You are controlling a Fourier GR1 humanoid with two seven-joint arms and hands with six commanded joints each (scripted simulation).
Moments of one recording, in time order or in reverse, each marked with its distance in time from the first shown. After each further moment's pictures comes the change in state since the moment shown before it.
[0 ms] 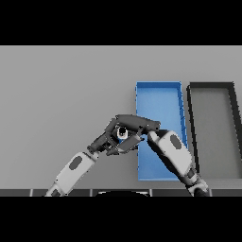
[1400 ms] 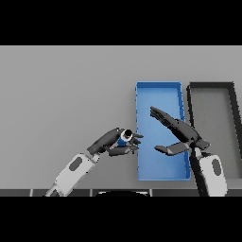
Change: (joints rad) left arm 0.008 0.007 -0.025 -0.019 0.049 0.045 0.027; right arm 0.480 -0.219 -0.258 -0.175 0.033 -0.093 -0.207
